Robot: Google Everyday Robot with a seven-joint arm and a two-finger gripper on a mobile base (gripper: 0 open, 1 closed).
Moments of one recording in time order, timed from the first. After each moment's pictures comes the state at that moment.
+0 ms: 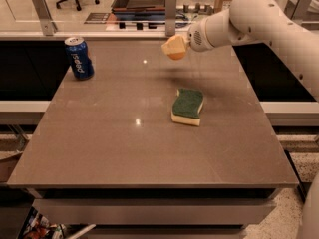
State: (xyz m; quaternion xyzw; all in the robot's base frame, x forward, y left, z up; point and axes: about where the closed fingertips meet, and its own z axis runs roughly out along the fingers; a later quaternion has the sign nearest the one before) arm 0.748 -0.060 0.900 -0.30 0.82 0.22 0.43
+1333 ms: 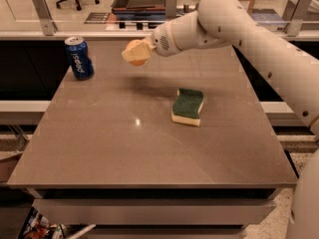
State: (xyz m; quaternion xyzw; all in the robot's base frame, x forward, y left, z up) arm 0.702 0.062 0.910 -0.42 0.74 0.31 0.42
